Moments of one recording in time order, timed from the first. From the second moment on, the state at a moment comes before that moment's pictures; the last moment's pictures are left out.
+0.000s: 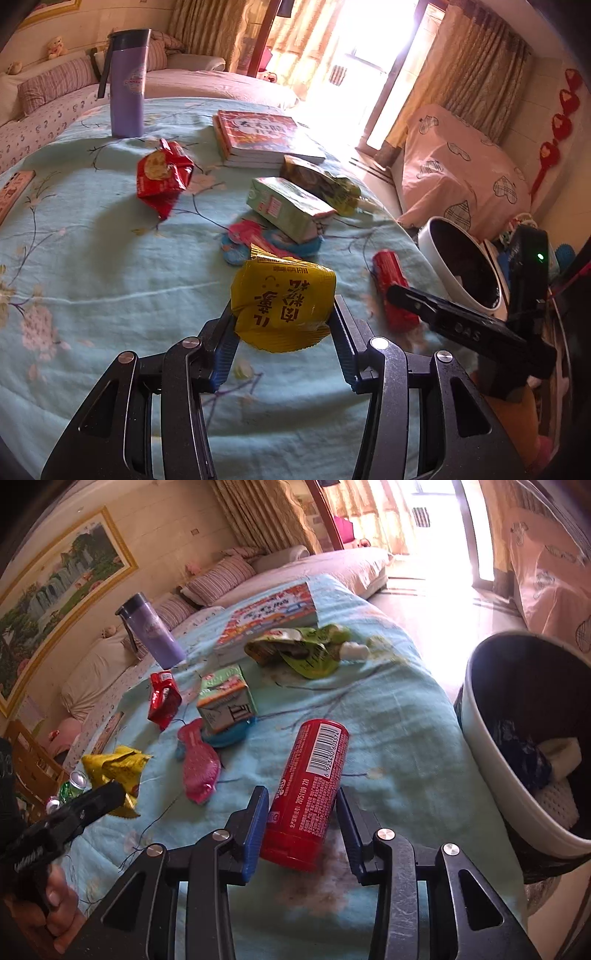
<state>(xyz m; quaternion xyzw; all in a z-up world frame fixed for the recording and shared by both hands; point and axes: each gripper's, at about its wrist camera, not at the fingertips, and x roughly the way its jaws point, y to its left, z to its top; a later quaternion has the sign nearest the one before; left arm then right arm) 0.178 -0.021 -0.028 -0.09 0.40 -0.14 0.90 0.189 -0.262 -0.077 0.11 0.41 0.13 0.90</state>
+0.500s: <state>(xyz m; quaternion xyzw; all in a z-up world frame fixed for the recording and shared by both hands) 0.167 -0.069 -0.022 -0.06 0.41 -0.18 0.89 0.162 -0.292 -0.061 0.12 0.37 0.13 0.91</state>
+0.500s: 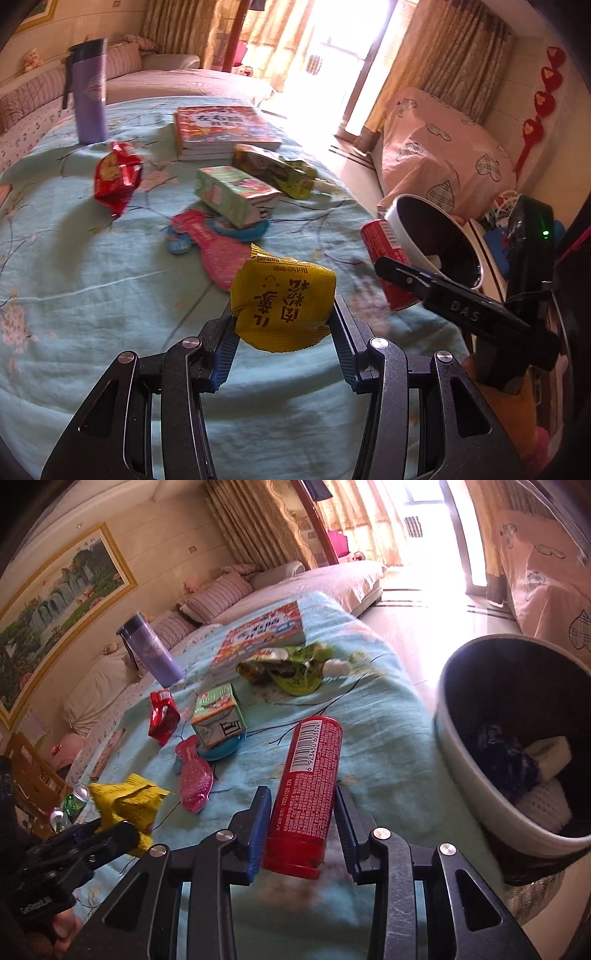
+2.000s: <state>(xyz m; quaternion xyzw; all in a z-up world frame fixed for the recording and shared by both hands) 0.212 -0.280 -0.005 0.03 0.40 -0.31 0.86 0.142 -0.466 -0.027 0.19 0.31 0.01 0.93</state>
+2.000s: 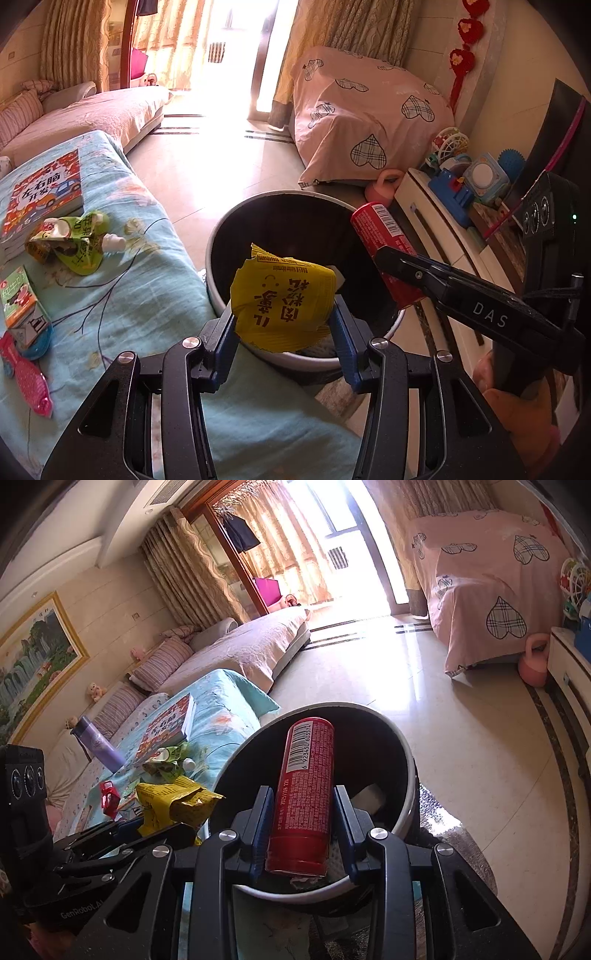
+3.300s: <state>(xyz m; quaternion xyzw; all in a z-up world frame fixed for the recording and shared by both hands) 0.177 -0.129 -0.035 -0.05 0.42 -0.19 0.89 0.117 -0.386 -0.026 0.17 0.30 0.09 0.93</state>
